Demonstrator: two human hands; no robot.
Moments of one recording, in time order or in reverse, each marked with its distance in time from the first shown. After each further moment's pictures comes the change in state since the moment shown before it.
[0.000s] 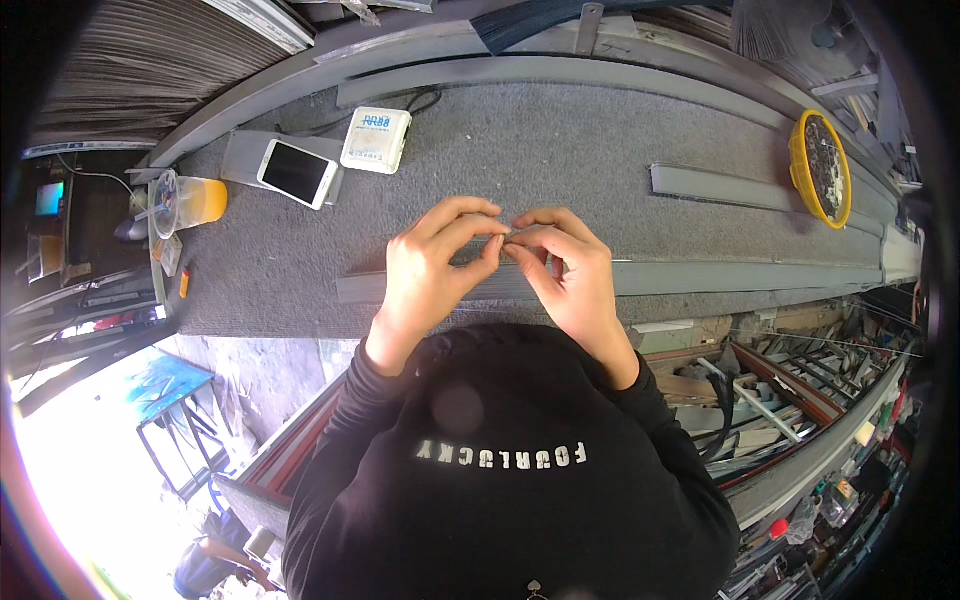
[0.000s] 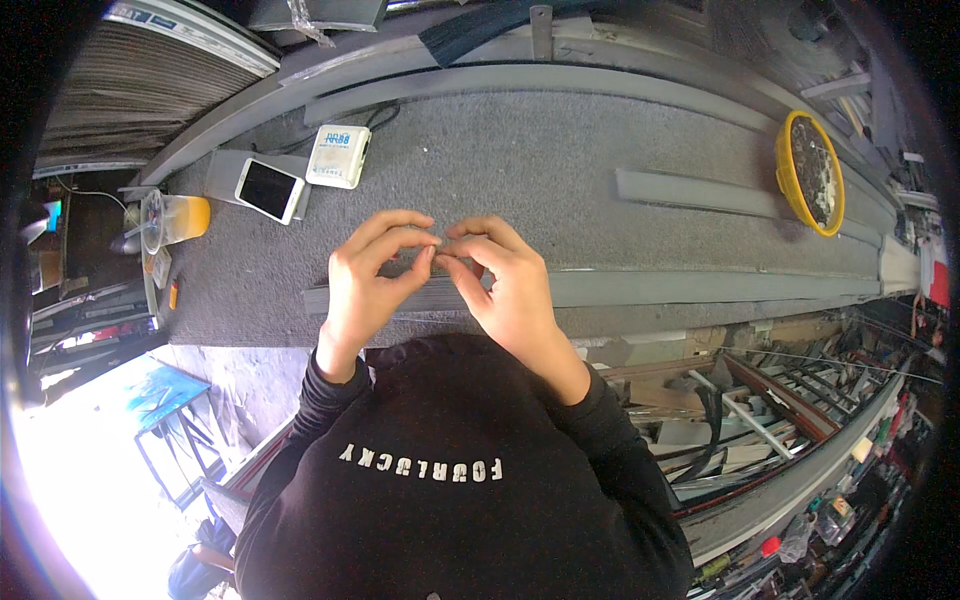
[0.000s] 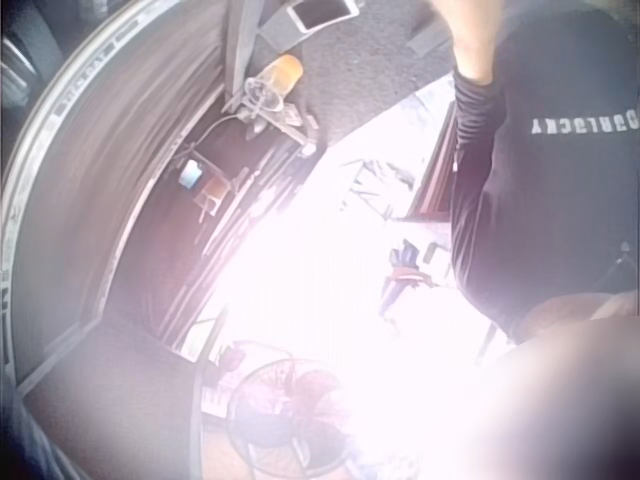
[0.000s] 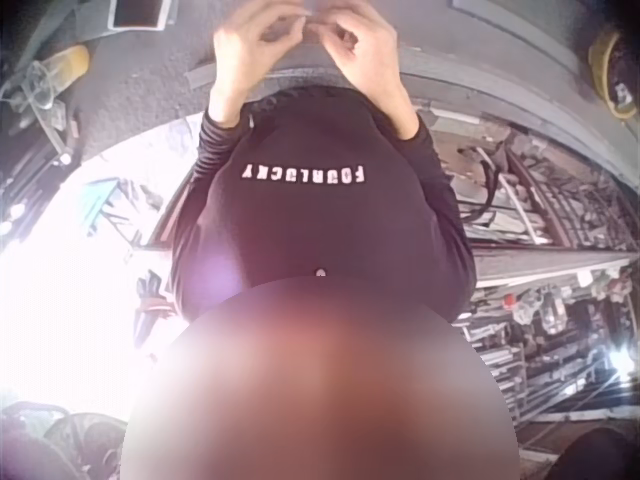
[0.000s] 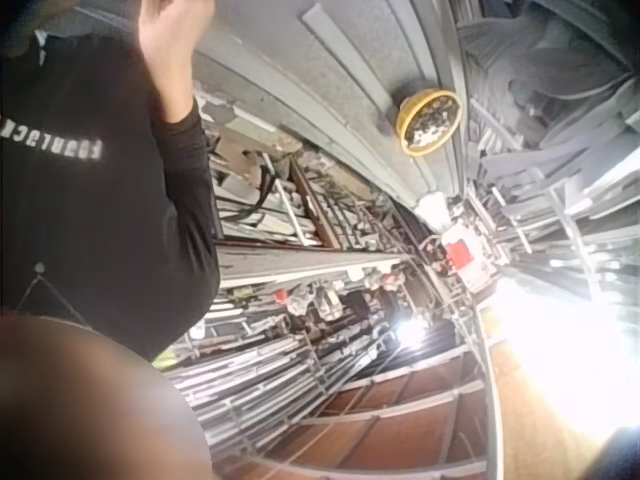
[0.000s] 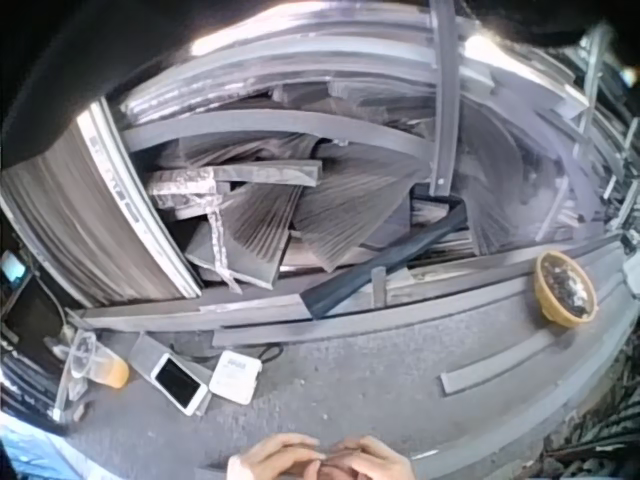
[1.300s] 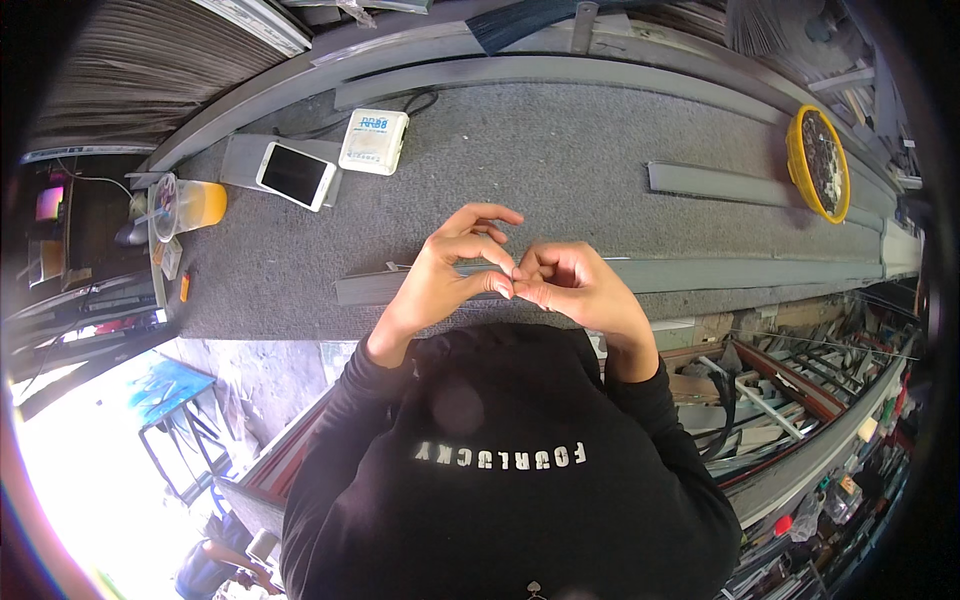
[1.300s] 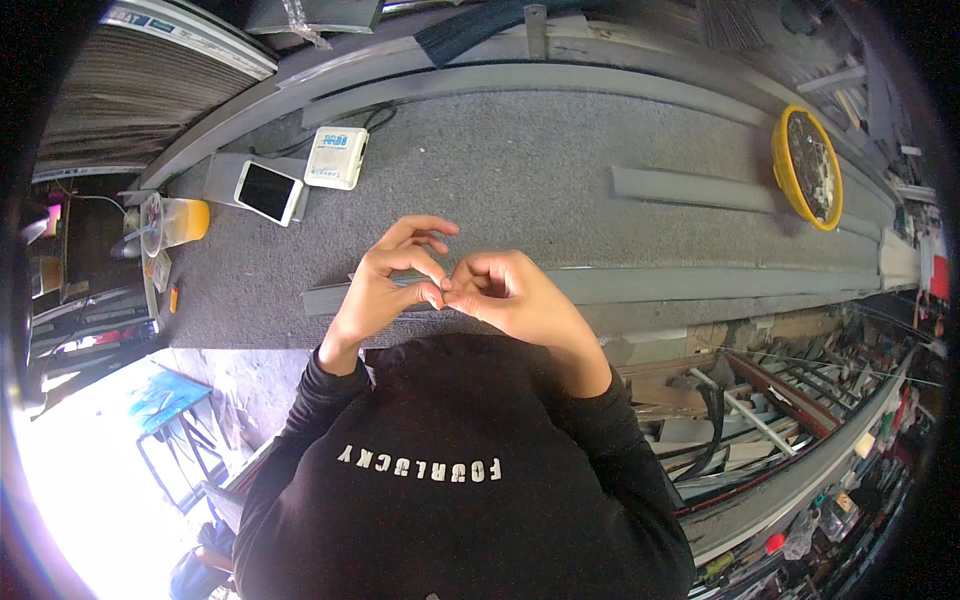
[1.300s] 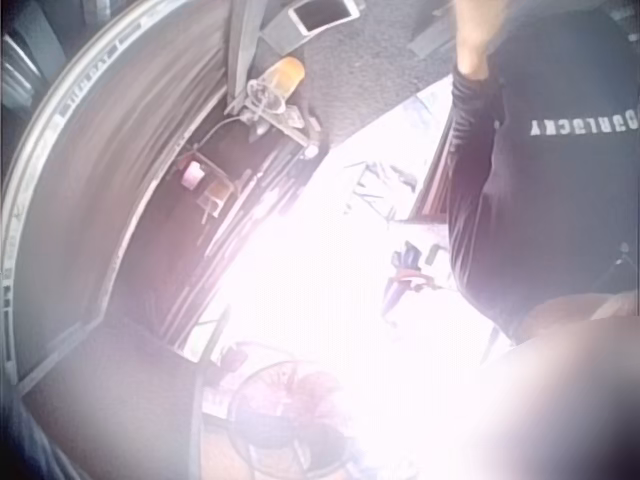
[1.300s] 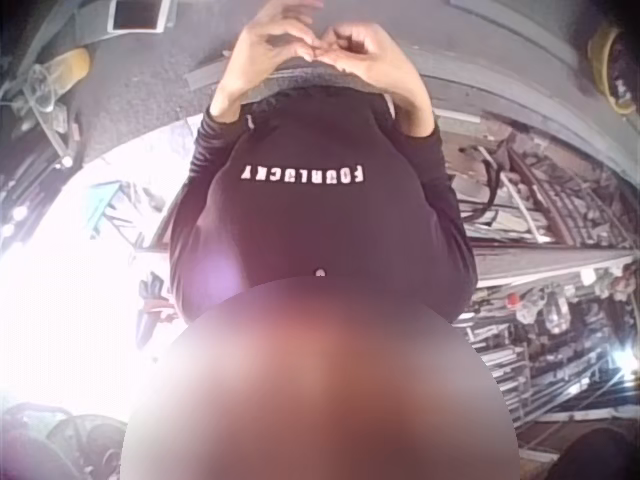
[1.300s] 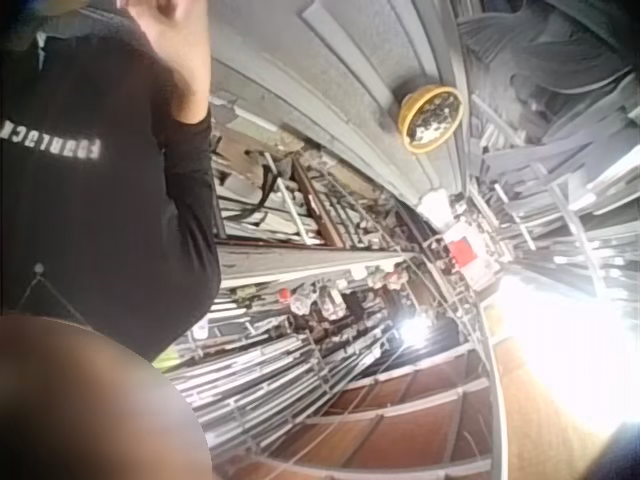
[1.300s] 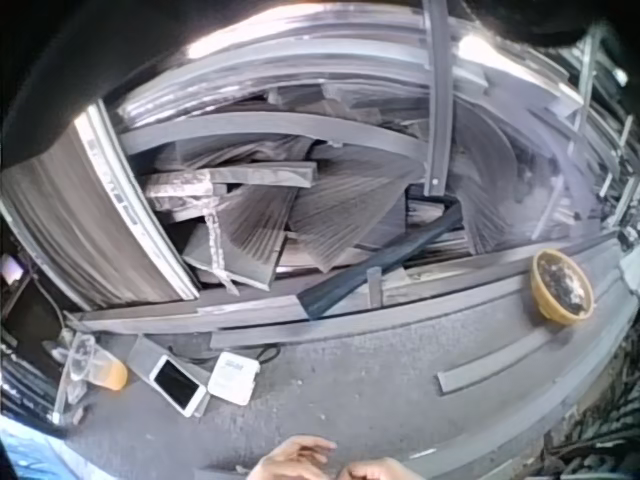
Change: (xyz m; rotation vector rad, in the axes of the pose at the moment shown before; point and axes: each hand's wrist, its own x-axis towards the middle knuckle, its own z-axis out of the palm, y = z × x) left_hand -0.009 -0.017 0.009 -0.638 -0.319 -0.161; right_hand -0.005 0.010 -0.024 0.626 -0.493 0.474
